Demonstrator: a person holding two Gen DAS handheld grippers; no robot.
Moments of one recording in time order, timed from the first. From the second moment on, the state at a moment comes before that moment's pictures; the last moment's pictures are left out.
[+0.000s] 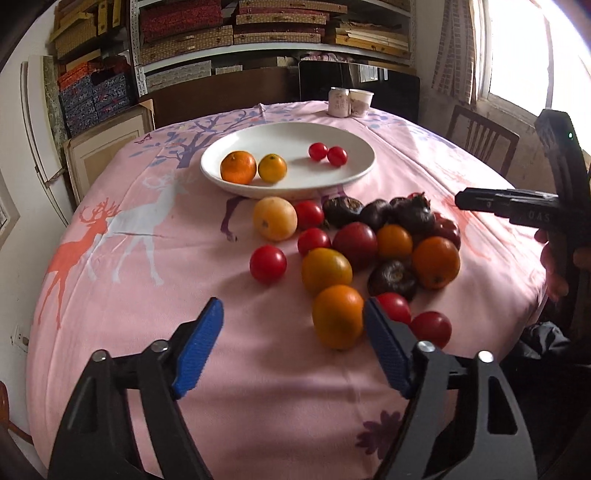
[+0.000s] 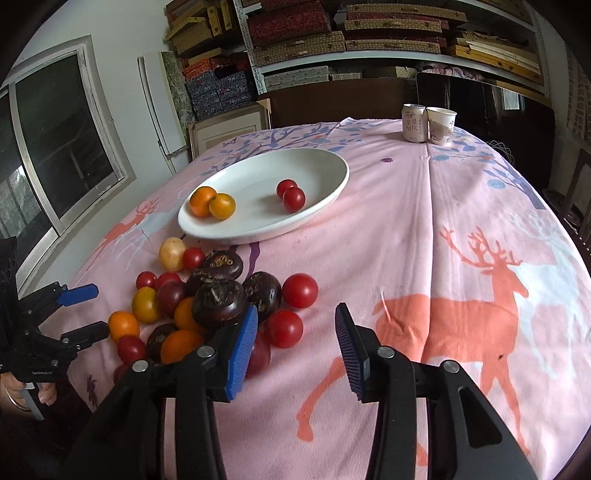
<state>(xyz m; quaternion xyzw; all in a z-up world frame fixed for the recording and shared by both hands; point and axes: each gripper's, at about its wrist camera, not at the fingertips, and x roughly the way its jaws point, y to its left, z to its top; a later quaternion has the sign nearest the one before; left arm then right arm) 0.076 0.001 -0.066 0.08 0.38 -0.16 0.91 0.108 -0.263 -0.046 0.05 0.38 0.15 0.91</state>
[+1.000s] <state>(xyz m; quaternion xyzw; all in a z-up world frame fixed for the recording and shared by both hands) 0.078 0.010 -0.085 0.02 0.39 -0.14 0.91 0.067 -0.193 -0.057 -0.02 0.39 0.25 0.89</state>
